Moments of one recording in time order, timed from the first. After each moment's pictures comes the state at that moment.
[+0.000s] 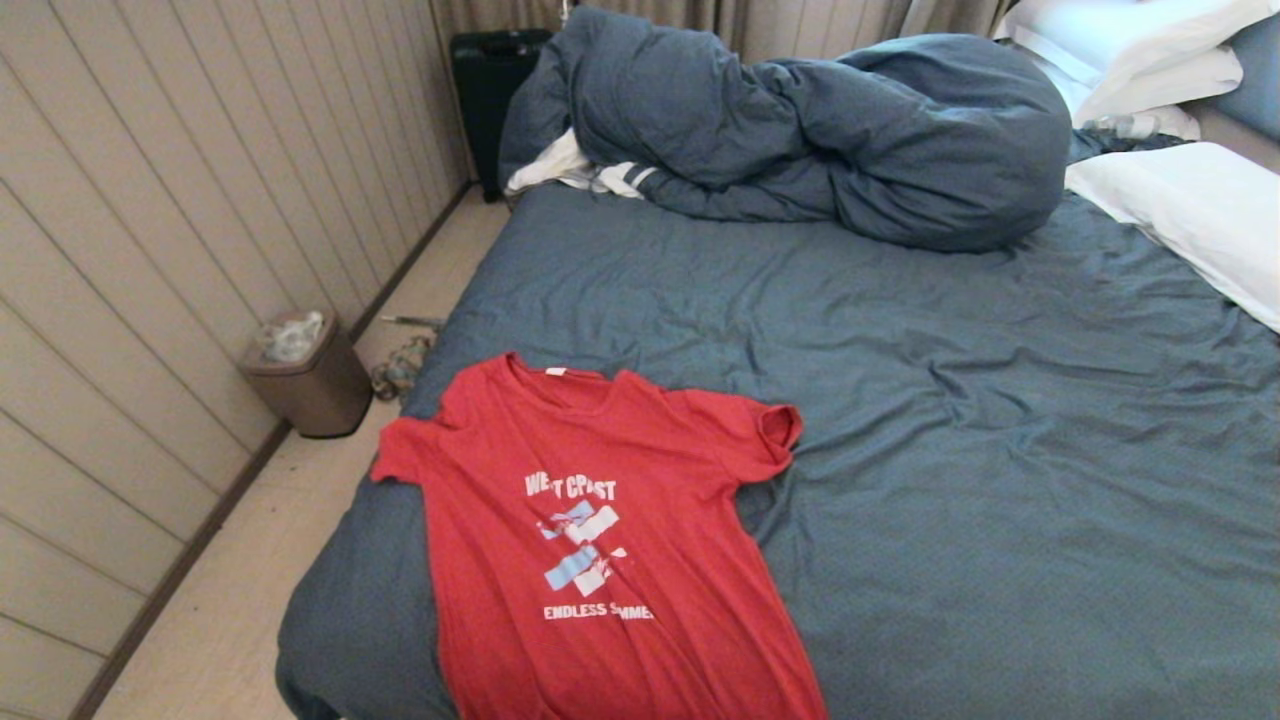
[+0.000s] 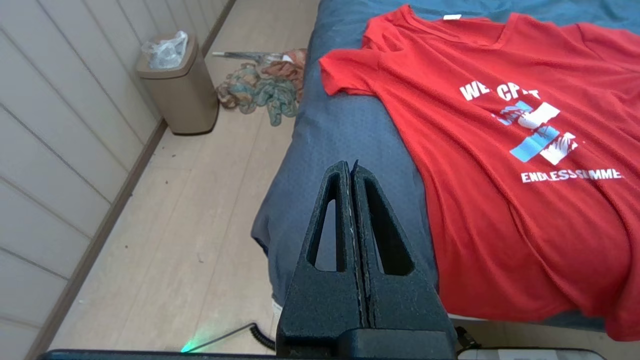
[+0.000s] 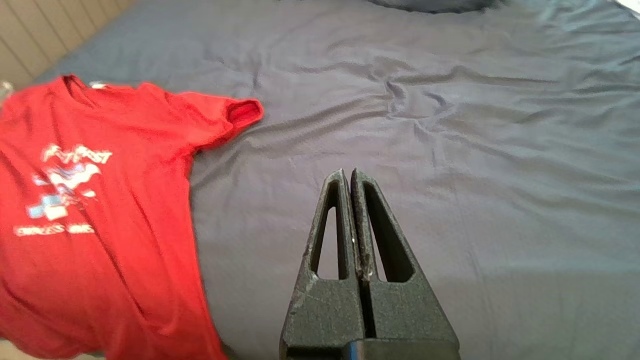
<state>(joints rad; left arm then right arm) -0.01 0.00 0.00 0.00 -0.01 0.05 0.00 0.00 -0.23 0.12 -0.01 0.03</state>
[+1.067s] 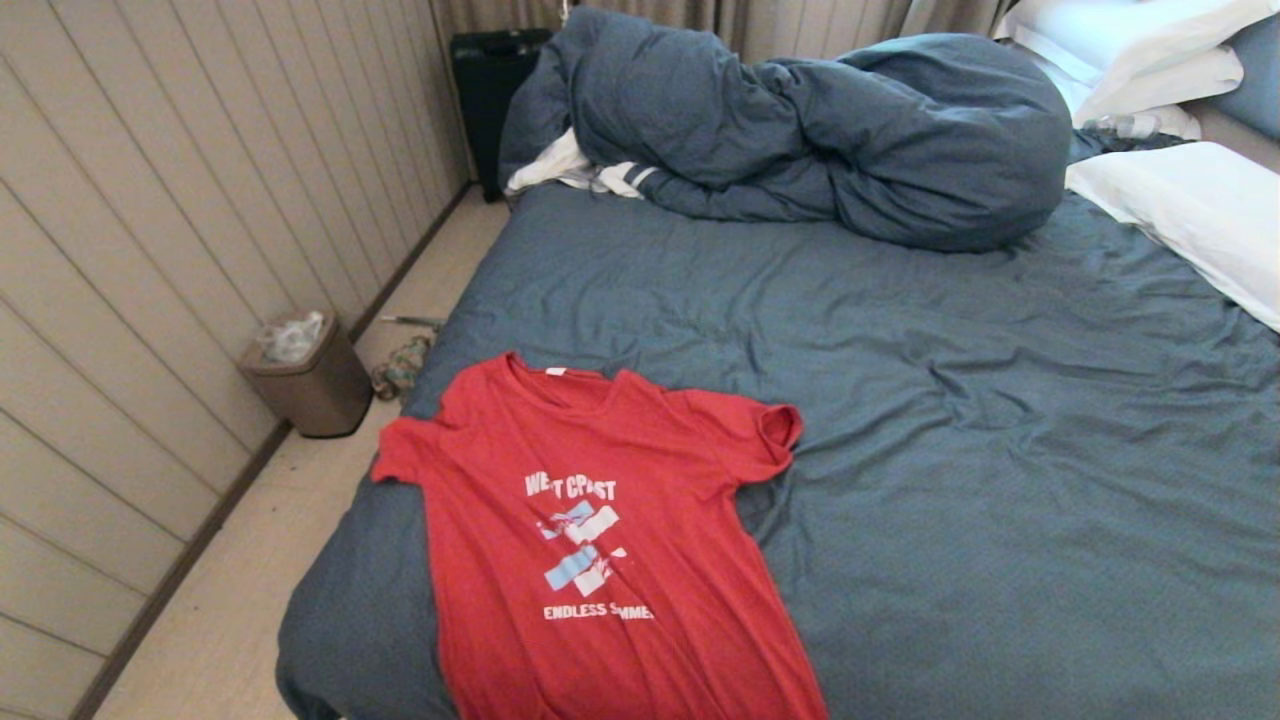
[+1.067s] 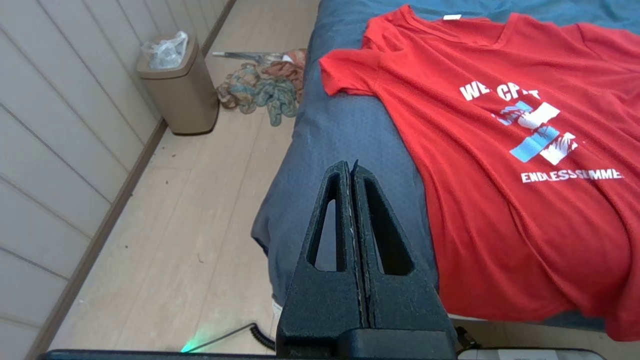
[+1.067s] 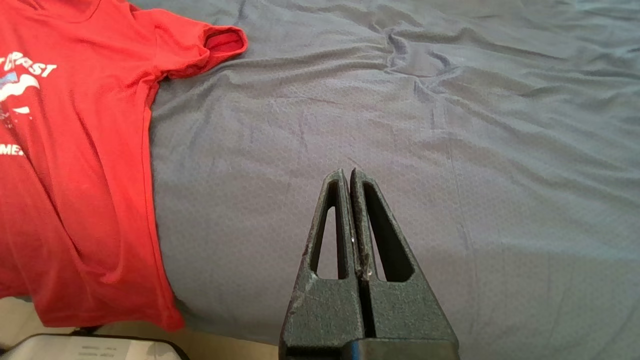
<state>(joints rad) -0.01 0.00 0.00 0.00 -0.01 0.05 0.01 0.00 0.00 -0.01 -0.01 -0.09</state>
